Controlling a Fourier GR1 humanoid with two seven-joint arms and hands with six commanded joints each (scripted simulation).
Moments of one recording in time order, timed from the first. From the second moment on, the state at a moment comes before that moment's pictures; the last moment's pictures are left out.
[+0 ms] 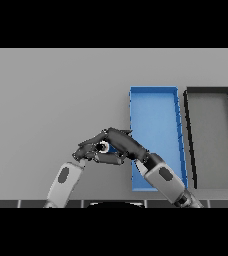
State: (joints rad) left arm -0.19 -0.02 -0.36 -1.62 -0.17 -0.45 0.04; right arm -0.49 -0.08 0.52 -1.92 -0.05 0.20 0.46
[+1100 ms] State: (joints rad) left arm -0.17 -0.02 -0.36 -1.61 -0.19 -0.44 0.11; right arm -1.01 -0.28 0.08 -1.82 -0.43 -0.03 0.61
